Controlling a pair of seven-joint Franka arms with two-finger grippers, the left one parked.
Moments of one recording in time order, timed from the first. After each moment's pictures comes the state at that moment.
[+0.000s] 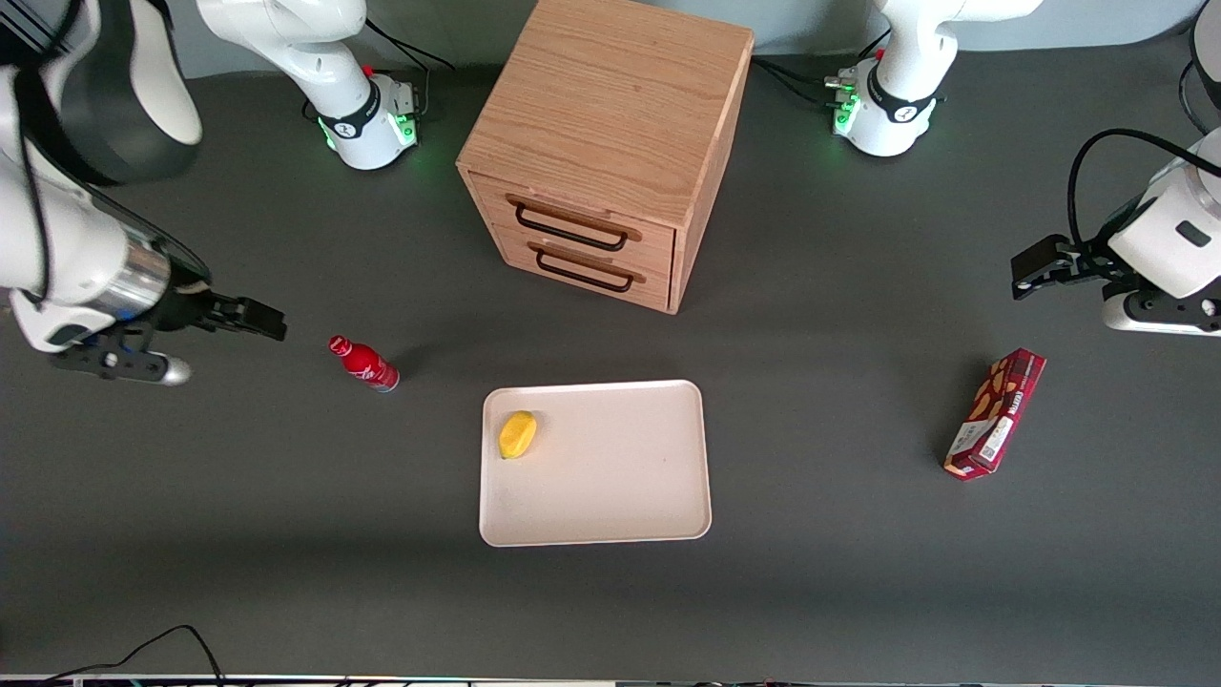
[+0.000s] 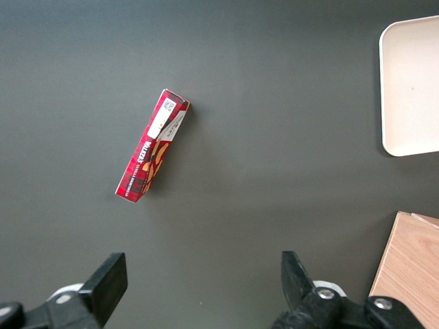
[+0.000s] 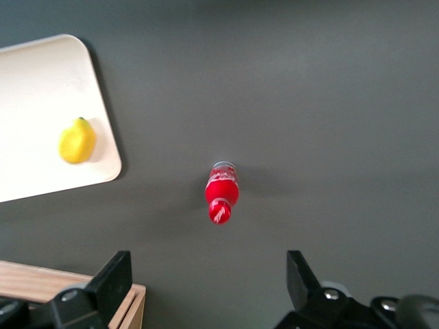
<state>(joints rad) -0.01 0.11 0.13 -1.75 0.03 1.77 0.29</state>
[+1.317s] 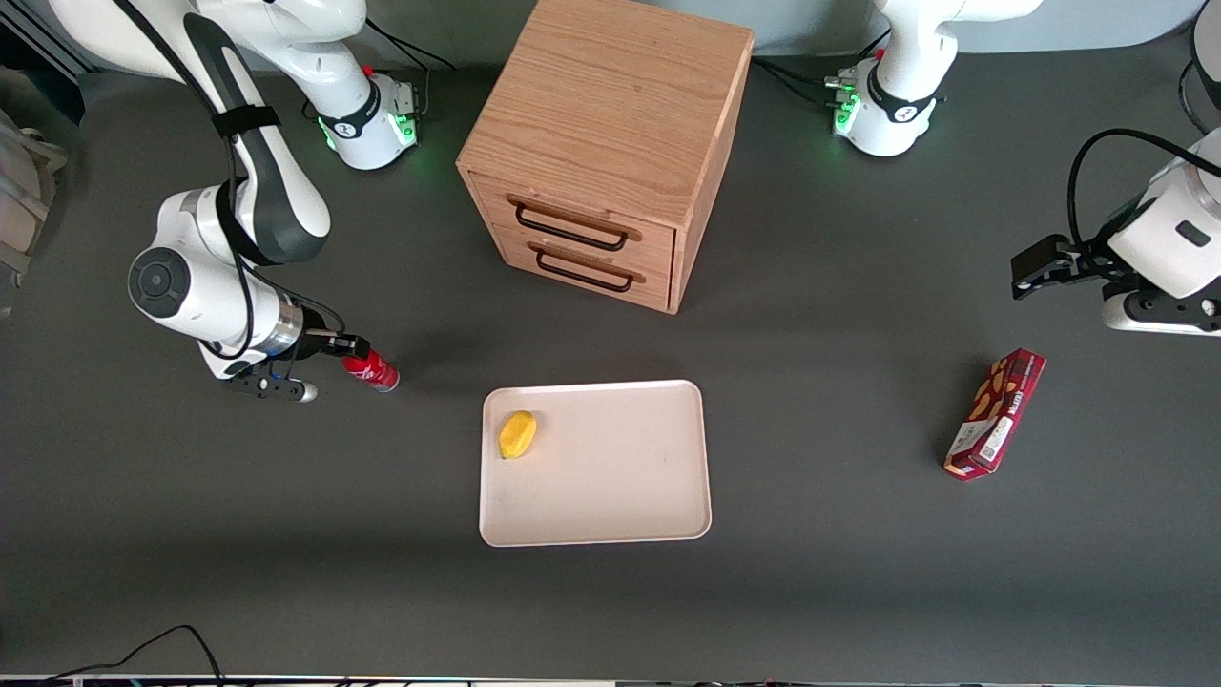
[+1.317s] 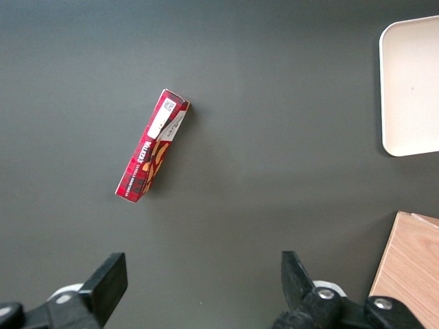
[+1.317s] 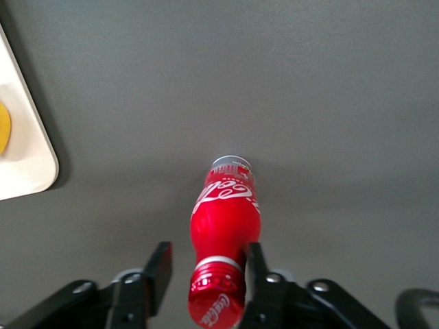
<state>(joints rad) -0.01 0.18 0.14 -2.13 0.08 2.19 0.29</state>
